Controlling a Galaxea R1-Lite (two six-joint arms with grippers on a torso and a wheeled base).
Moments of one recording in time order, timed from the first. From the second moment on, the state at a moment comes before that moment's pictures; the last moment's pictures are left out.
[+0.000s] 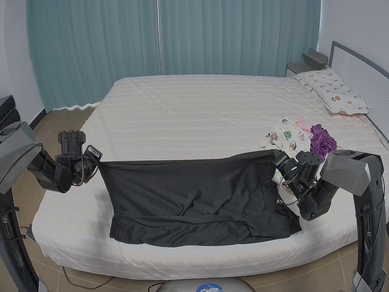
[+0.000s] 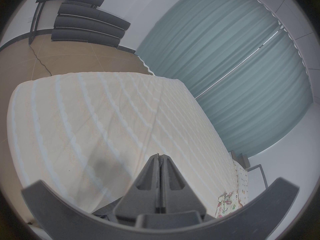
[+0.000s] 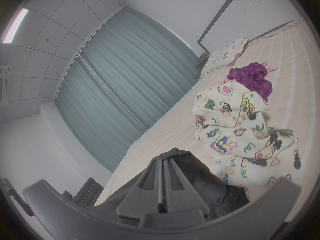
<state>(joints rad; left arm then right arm) 0.01 2.15 -0.99 -0.68 0.10 -0.96 0.20 2.52 -0.98 -1.55 -0.10 0.75</state>
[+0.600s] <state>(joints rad) 0.03 2.18 -0.99 -0.68 0.09 -0.93 0.18 2.51 -0.98 -1.55 -0.09 0.75</state>
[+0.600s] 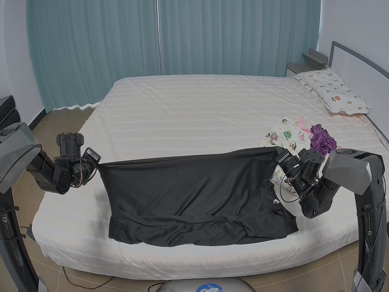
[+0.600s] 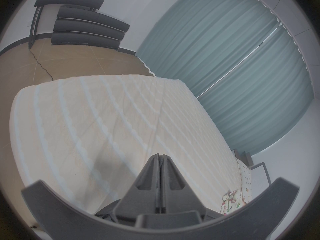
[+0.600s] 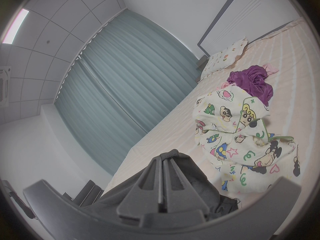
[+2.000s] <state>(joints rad) 0.00 2.37 -0.85 -0.68 0.06 -0.70 0.18 2.57 -0.63 -1.47 0.13 0.38</state>
